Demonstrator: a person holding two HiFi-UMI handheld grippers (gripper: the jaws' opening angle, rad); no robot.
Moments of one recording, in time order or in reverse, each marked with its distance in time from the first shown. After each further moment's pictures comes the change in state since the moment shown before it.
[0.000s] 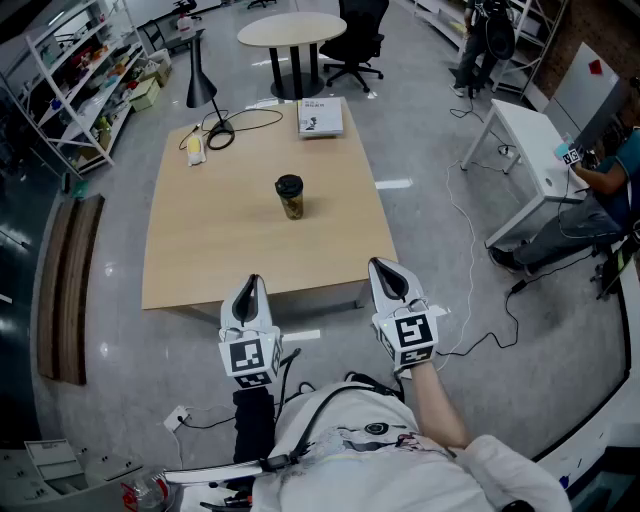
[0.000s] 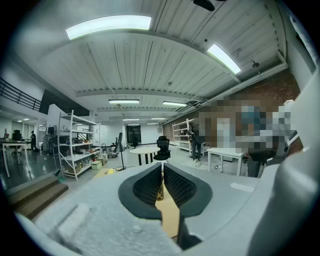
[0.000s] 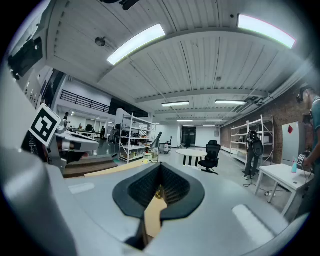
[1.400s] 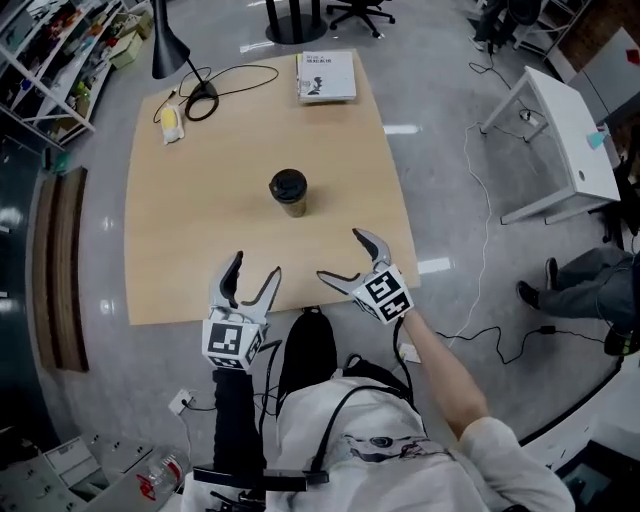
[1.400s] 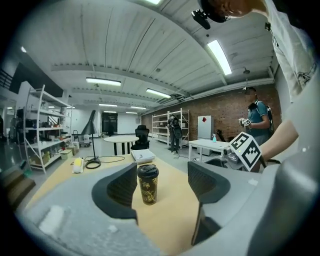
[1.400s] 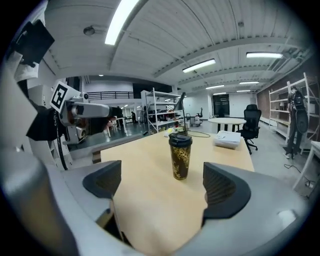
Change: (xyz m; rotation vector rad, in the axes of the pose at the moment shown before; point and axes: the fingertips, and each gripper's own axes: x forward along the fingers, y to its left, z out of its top) left arm 0.169 0.032 -0.081 -0.029 0.100 -0.305; right arm 0.218 0.023 -0.171 0.051 0.303 0.426
